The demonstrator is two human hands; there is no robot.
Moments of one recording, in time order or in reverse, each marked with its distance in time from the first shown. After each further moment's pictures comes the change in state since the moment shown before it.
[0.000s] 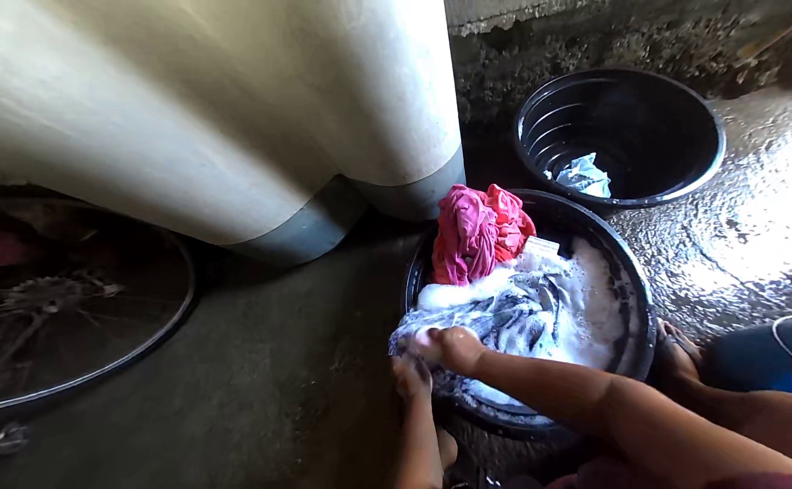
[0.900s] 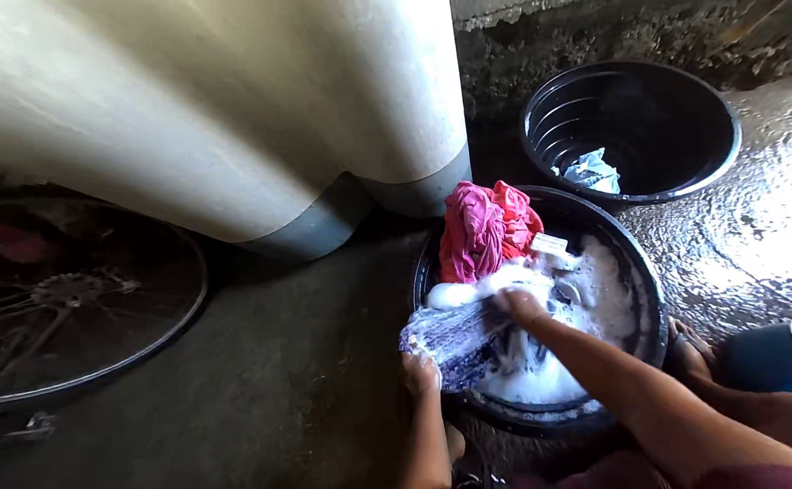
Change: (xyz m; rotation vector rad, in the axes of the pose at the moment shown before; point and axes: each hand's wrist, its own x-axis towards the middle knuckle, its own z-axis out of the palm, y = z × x) left_hand -0.002 0.003 -0.005 0.183 -0.012 -0.052; right_hand -0.002 0.131 -0.024 -0.077 0.232 0.298
